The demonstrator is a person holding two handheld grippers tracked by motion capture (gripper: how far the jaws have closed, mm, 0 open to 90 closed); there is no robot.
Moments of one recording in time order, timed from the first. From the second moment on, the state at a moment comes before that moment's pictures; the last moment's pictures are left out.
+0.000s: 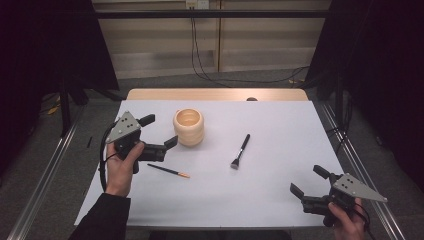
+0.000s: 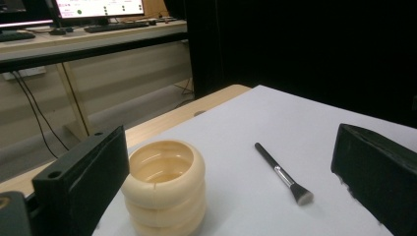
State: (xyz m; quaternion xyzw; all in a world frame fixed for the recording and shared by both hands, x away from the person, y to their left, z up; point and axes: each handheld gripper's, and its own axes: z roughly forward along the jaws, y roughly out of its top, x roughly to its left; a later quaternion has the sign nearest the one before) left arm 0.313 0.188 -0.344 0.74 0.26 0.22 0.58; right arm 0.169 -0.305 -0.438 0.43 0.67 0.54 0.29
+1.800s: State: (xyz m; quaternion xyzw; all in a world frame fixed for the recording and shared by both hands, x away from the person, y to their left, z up) left arm 0.356 0.152 -0.386 0.93 0.29 -0.01 0.23; right arm 0.170 -0.303 -0.441 0.43 0.68 0.53 0.28
